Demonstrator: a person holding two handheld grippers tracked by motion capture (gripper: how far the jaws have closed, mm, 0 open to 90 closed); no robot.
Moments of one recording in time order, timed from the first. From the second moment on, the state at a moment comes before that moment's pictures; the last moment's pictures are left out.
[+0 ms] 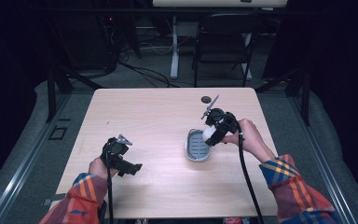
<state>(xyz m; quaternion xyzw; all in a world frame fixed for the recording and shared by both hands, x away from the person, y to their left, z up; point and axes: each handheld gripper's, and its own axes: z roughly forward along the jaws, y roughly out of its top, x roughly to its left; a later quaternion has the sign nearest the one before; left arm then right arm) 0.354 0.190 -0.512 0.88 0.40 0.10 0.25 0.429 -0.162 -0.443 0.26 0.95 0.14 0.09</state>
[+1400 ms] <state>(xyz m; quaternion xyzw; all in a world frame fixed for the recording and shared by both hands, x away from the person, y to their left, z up) 0.353 0.192 -0.513 0.88 0.40 0.10 0.25 0.444 -0.118 -0.490 0.24 0.96 0.10 0.07</state>
